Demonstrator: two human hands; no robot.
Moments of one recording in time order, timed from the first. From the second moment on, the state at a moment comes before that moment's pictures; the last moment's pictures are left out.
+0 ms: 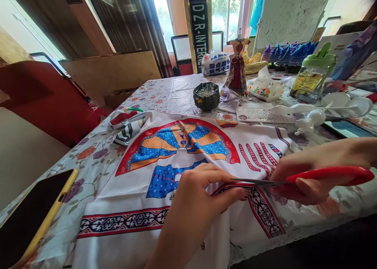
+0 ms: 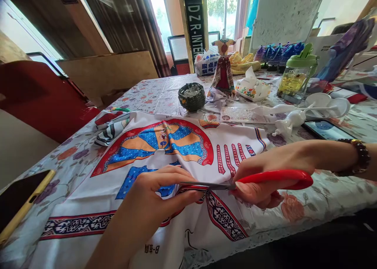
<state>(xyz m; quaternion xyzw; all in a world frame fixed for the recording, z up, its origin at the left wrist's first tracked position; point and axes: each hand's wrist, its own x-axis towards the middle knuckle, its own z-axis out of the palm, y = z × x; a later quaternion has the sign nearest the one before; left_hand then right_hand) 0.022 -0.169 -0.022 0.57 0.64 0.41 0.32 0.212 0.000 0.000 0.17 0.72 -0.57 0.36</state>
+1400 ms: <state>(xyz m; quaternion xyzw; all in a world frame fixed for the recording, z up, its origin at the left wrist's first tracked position) 0.032 -0.165 -0.024 0.61 0.58 0.45 0.31 0.221 -0.014 0.008 0.28 0.70 -0.55 0.36</state>
